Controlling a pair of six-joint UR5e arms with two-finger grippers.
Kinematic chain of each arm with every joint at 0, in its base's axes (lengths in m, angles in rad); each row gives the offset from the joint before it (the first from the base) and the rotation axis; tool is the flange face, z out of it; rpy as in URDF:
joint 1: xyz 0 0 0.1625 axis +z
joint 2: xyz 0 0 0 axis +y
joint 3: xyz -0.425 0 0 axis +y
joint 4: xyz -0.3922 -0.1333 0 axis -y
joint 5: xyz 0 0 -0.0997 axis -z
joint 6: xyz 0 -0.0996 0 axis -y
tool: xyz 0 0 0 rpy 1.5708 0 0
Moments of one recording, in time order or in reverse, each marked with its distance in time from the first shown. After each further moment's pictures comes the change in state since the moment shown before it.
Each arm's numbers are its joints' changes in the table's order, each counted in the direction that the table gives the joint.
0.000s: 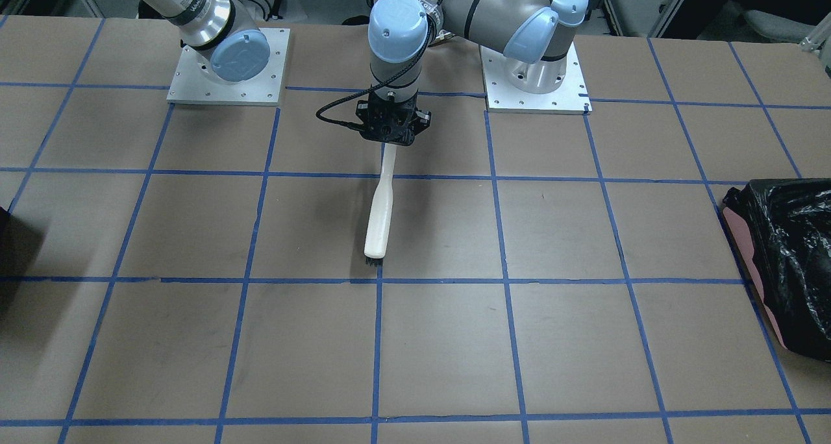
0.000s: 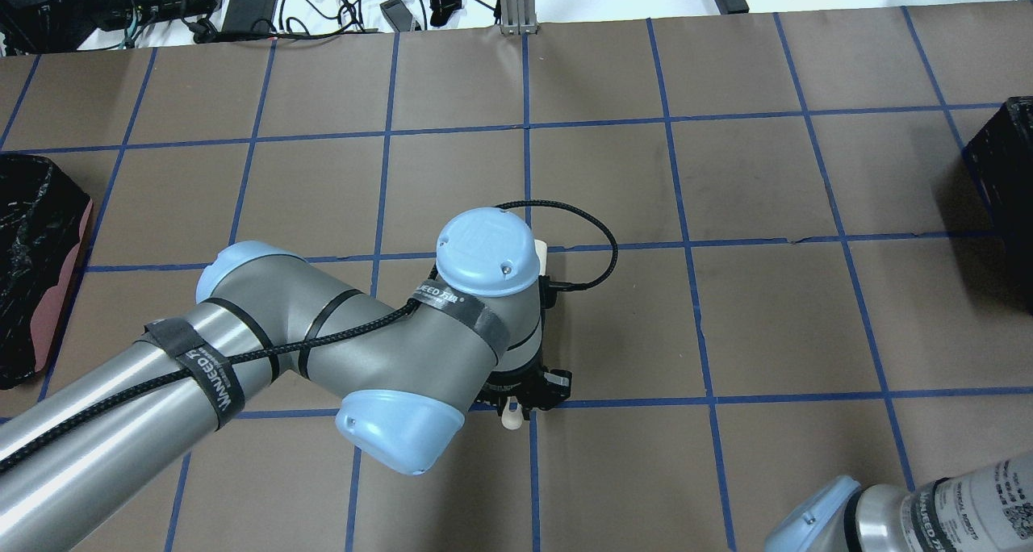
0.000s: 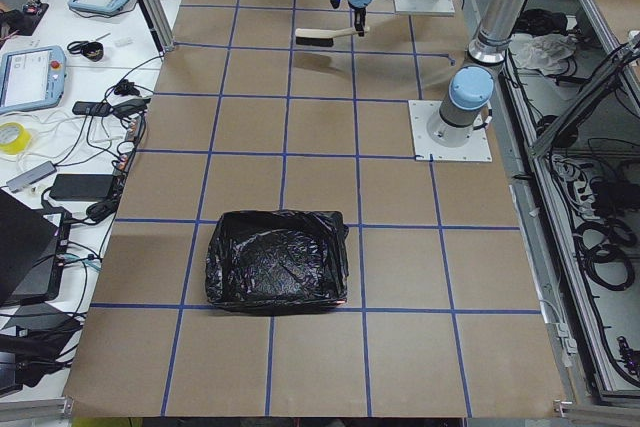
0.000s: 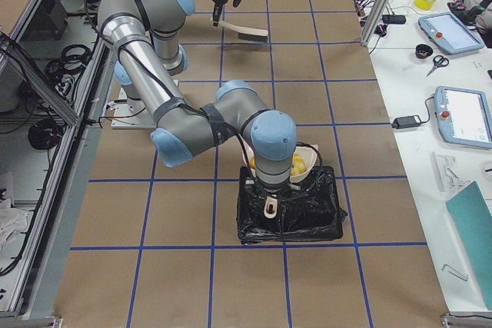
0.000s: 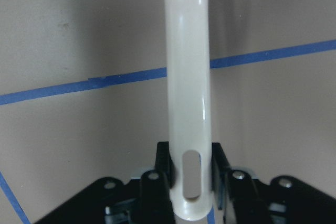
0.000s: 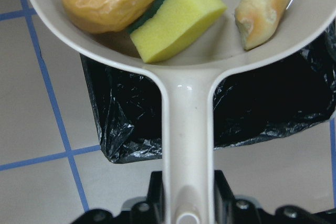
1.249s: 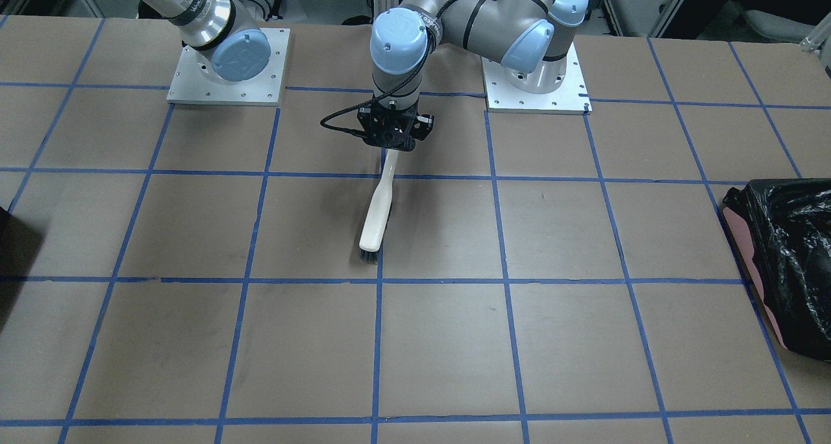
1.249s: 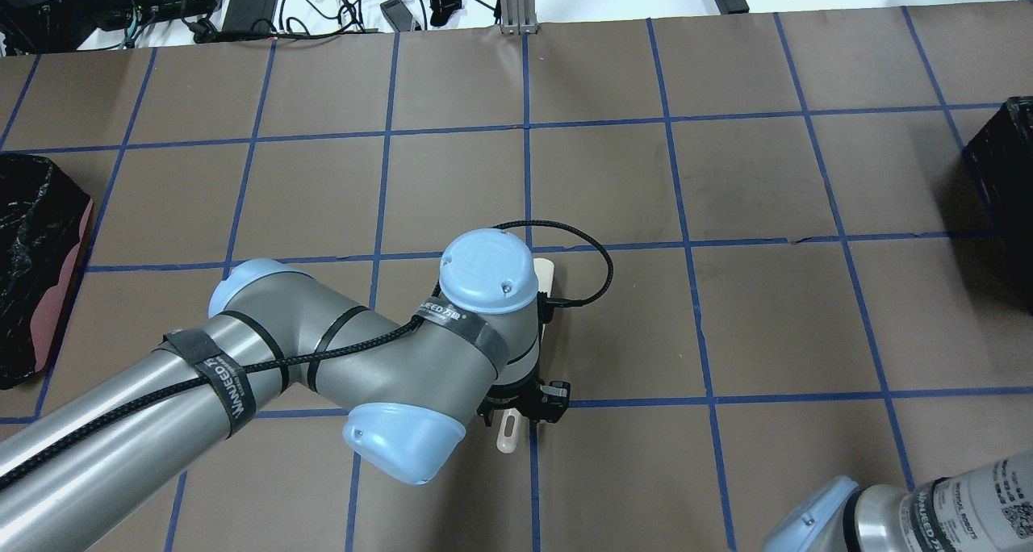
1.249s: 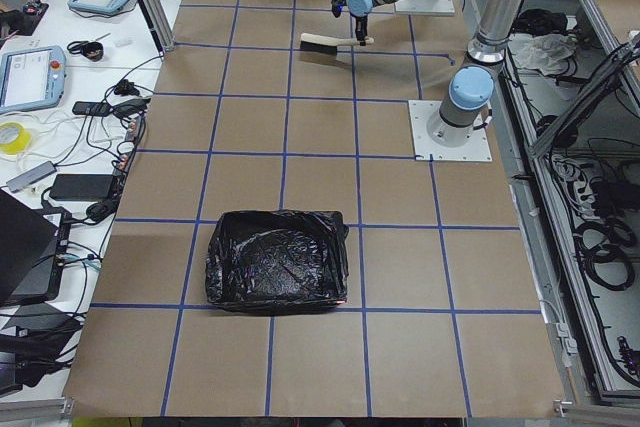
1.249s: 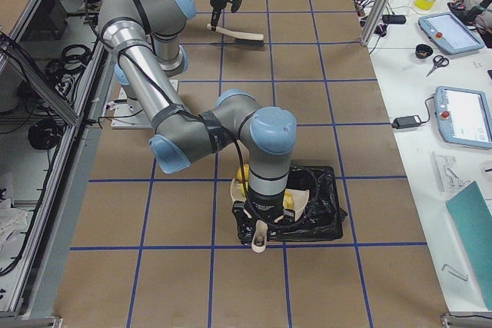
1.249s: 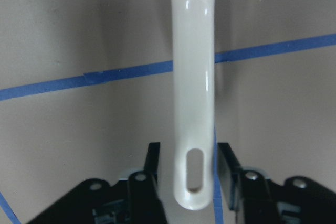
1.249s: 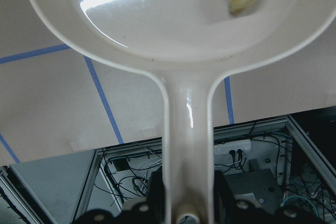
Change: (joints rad) left arm -0.002 0.020 0.037 0.045 0.000 0.004; right arm 0.019 -0.001 -0.001 -0.196 -0.264 -0.023
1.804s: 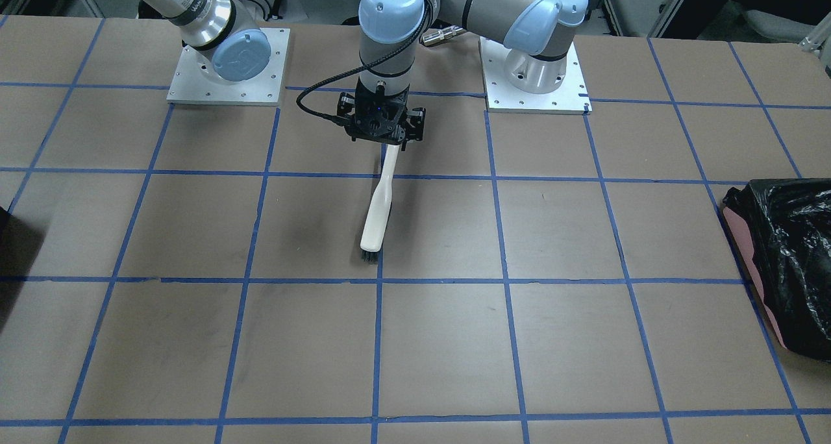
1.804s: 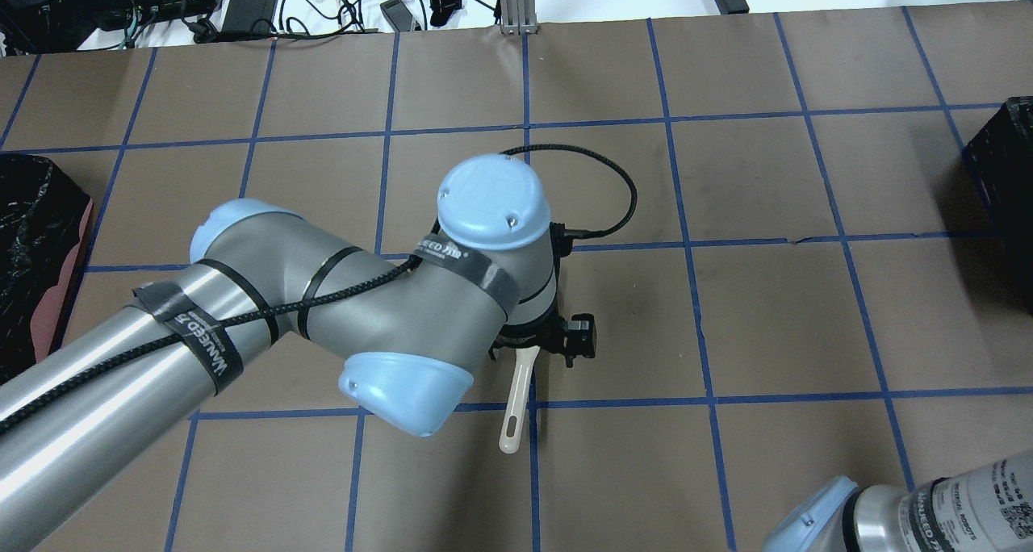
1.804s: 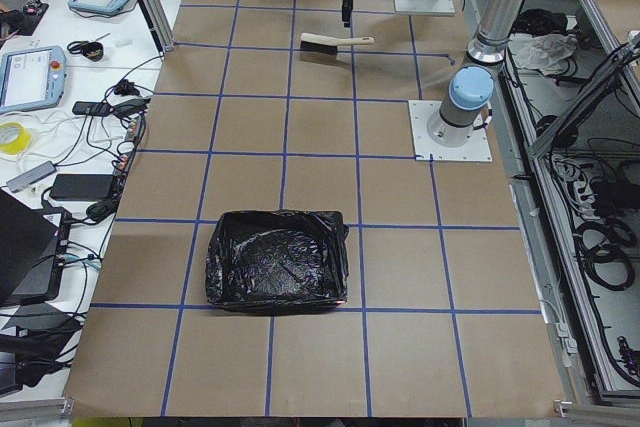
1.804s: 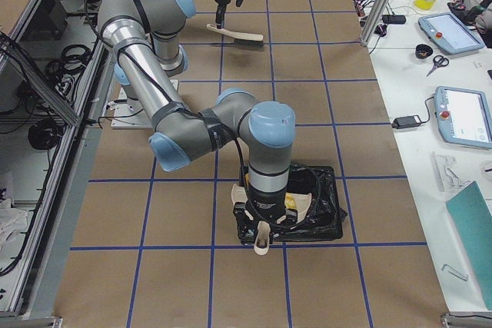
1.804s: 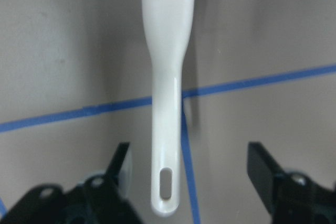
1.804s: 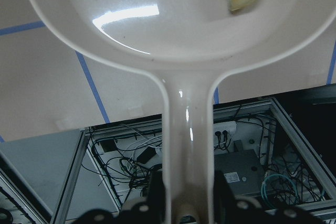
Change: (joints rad) left arm 0.023 -0.013 -0.216 -0.066 0.040 0.002; right arm 0.007 0.000 -0.011 -0.092 -0.004 -0.024
